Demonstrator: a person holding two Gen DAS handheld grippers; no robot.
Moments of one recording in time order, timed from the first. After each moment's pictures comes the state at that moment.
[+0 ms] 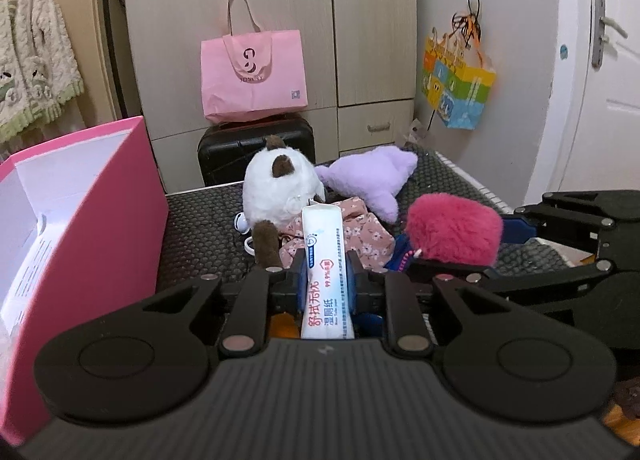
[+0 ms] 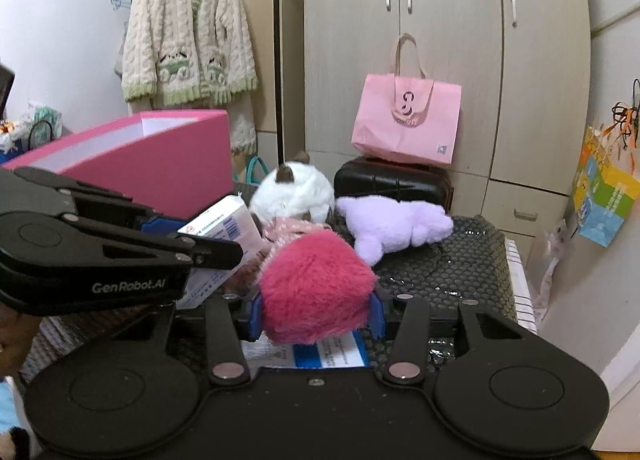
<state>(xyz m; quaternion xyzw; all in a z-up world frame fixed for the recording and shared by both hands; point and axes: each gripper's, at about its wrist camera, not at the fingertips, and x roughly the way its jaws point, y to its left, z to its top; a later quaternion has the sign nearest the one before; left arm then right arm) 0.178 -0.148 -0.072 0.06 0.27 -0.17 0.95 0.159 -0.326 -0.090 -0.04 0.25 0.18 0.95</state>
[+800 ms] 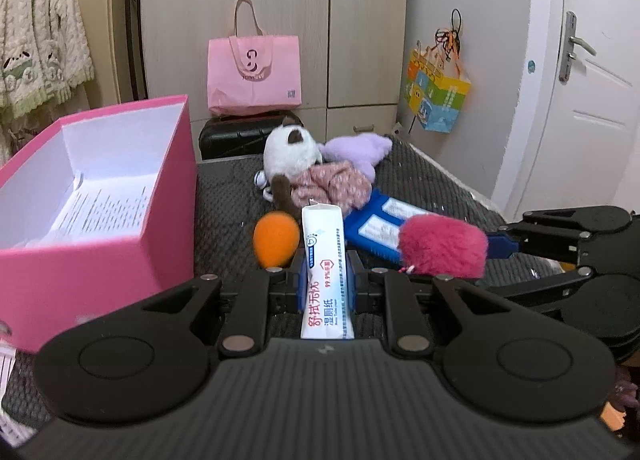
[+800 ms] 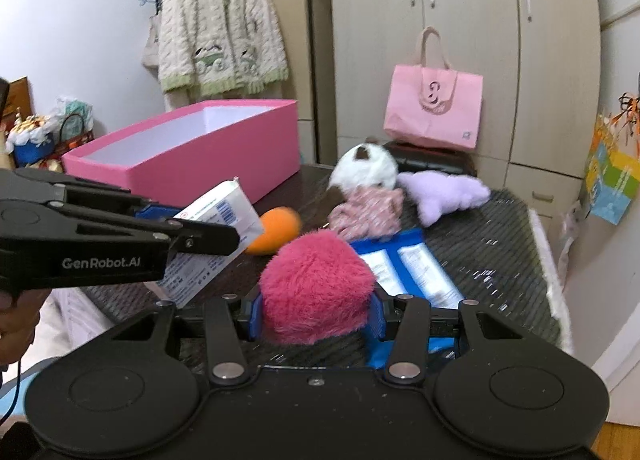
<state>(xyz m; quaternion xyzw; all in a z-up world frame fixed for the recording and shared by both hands) 0.085 -0.096 -0.060 0.03 0.27 -0.19 0.94 0.075 -0.290 -0.078 -0.03 0.27 0.21 0.94</state>
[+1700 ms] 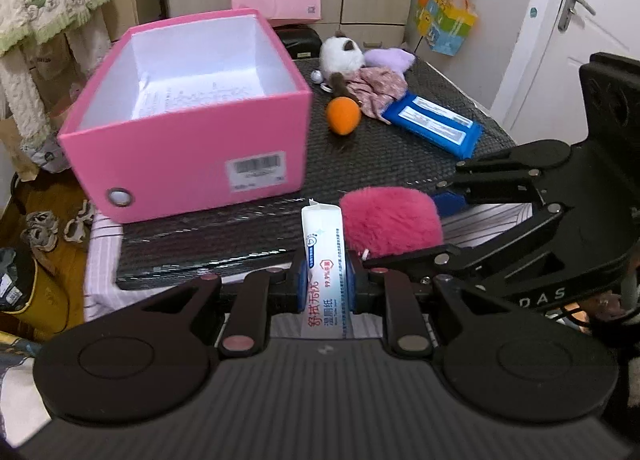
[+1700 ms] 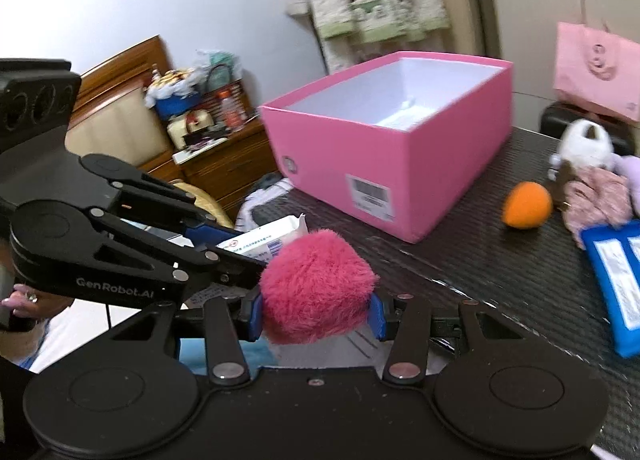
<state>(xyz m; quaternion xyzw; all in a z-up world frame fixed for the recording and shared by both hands) 0.017 0.021 -0.027 0.04 0.40 -0.19 0.90 0.044 -0.184 -0.054 -0.01 0.35 0.43 0.83</state>
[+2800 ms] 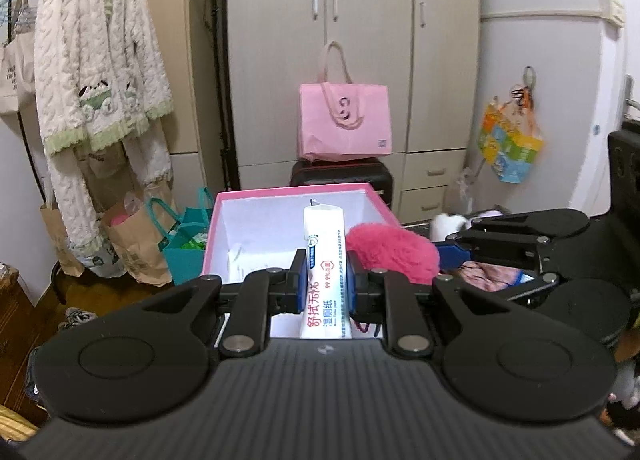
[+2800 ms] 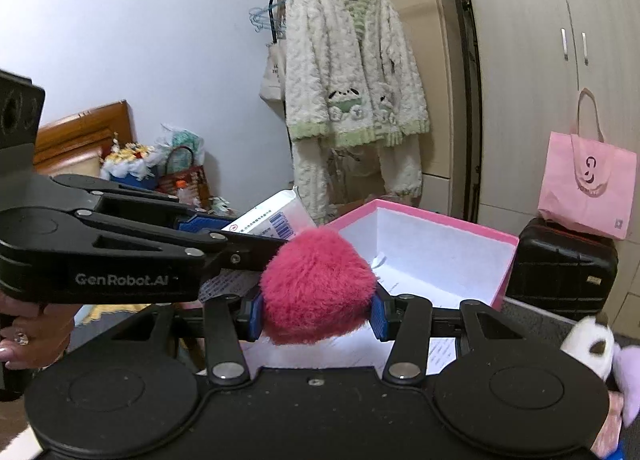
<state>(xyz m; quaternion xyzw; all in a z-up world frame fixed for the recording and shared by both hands) 0.146 0.082 0.036 0.02 0.23 -0.13 0.96 0.165 -0.102 0.005 -0.03 0.22 0.38 0.90</state>
